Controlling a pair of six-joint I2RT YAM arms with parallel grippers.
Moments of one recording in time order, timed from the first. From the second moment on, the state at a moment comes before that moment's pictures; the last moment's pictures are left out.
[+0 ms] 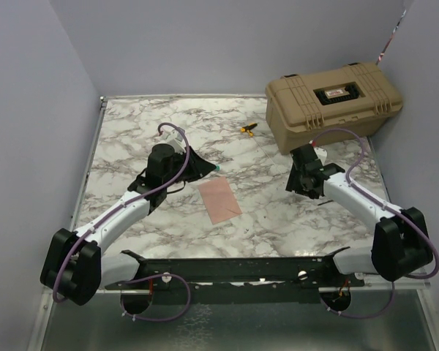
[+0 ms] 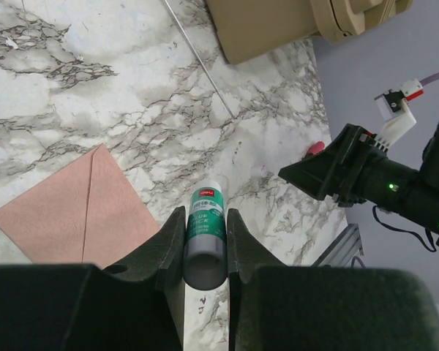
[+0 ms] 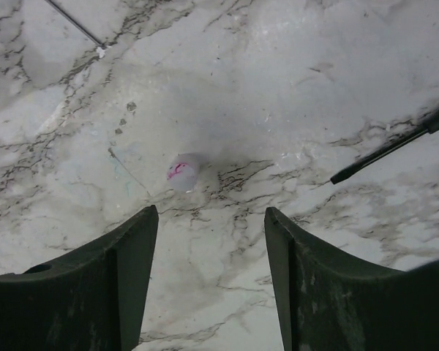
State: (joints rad) left arm -0.46 1.19 0.70 0.16 0.31 -0.78; right arm 0.40 1.31 0.85 -0.62 0.35 0.62
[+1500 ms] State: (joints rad) left arm -0.46 1.23 0.69 0.18 0.31 -0.80; right arm 0.14 1.52 0.88 -0.40 0.36 0.60
